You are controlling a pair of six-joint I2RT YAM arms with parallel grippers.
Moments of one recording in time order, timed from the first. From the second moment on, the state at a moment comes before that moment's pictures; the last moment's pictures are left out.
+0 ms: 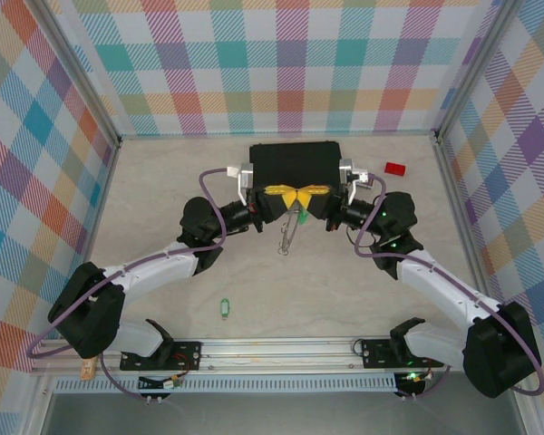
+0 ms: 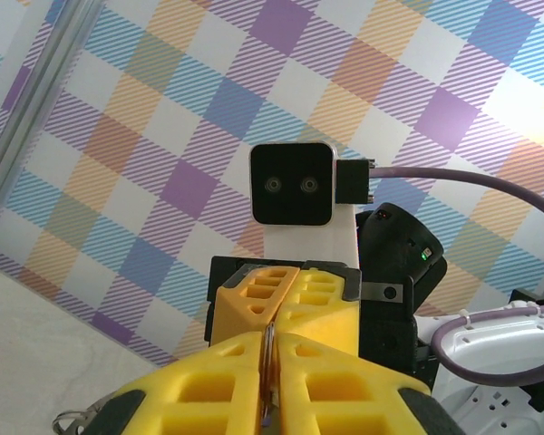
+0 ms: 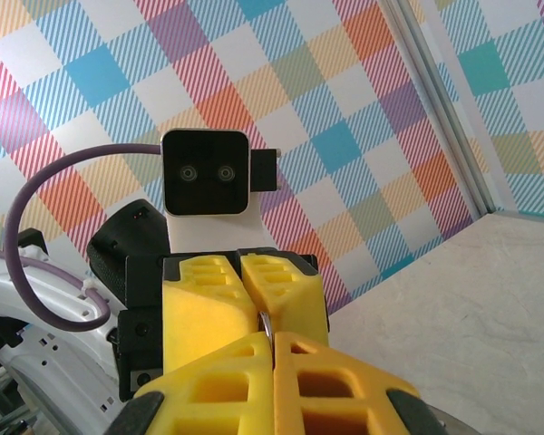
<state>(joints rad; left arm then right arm) -0.68 1.38 0.77 1.02 0.61 -0.77 0.48 1.12 0.68 0.74 -0.78 0.70</state>
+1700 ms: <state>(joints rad) -0.69 1.15 0.74 0.49 0.52 0.02 0.48 1.04 0.98 -0.16 -0.83 0.10</state>
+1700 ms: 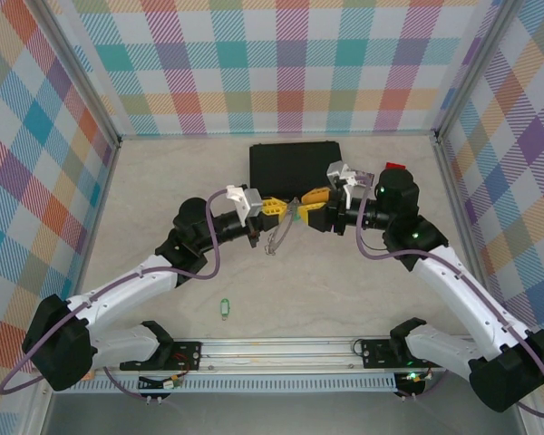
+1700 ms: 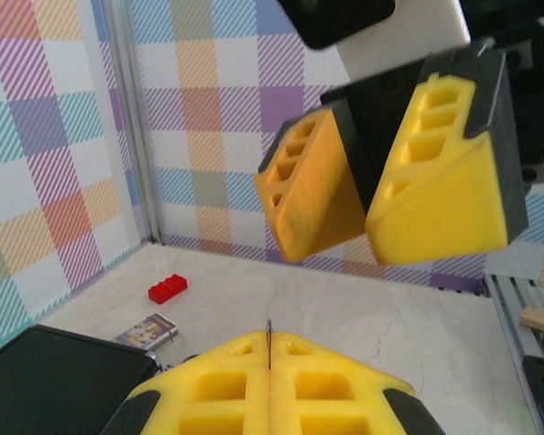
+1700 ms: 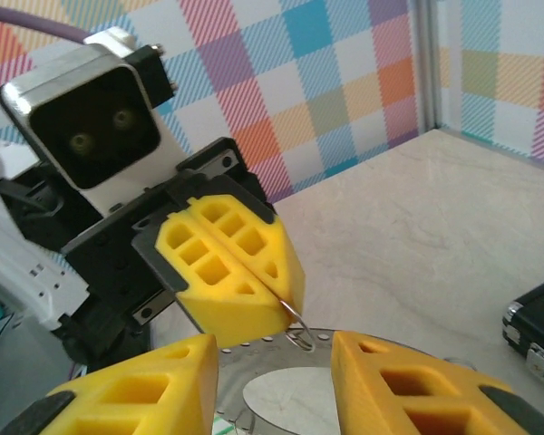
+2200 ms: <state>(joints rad) -0.69 1.12 0.74 0.40 0.61 0.05 0.54 1.10 1.03 -0.42 -0.82 -0.24</state>
